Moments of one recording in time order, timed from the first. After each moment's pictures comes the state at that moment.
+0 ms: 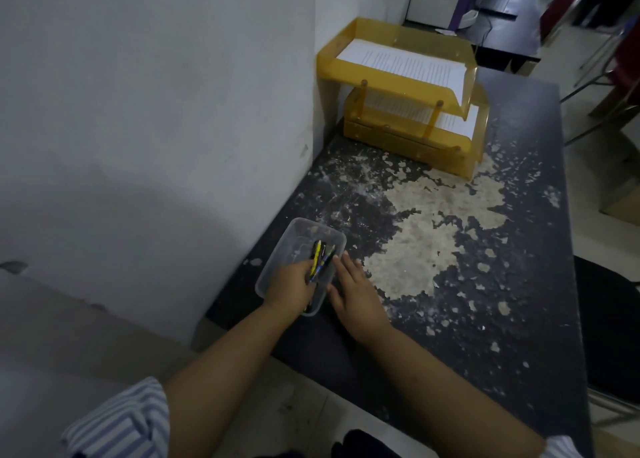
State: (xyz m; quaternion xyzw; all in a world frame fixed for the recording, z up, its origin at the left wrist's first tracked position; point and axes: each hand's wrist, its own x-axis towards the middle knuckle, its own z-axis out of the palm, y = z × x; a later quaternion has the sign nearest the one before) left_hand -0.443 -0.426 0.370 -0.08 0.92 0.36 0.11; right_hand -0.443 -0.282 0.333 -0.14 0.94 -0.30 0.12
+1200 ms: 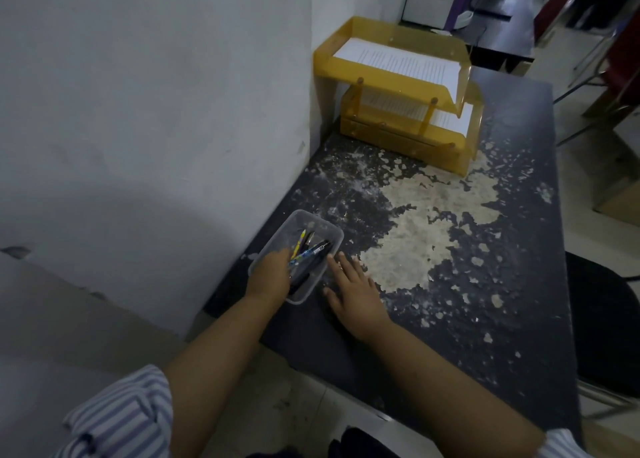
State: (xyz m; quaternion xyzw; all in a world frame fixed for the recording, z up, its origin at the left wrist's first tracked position) left_hand -0.444 -0.446 0.373 -0.11 0.96 0.25 0.07; right_hand -0.436 -0.276 0.335 -0.16 0.95 -0.24 0.15
